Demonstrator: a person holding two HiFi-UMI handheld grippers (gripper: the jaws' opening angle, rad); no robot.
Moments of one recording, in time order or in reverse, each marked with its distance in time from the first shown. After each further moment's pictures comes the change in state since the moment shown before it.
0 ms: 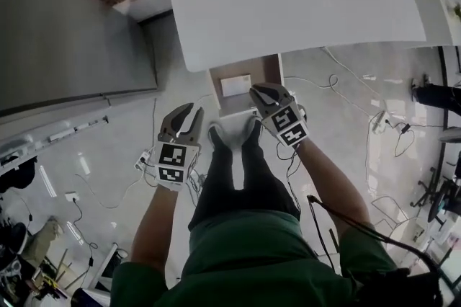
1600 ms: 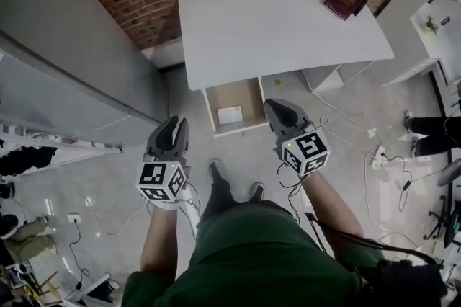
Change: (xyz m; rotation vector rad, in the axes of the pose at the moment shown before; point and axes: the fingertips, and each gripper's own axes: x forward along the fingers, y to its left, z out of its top) left arm -0.194 -0.090 0.138 -0.049 -0.405 0.186; right arm -0.275 0.029 0.124 0.107 -0.531 -0.155
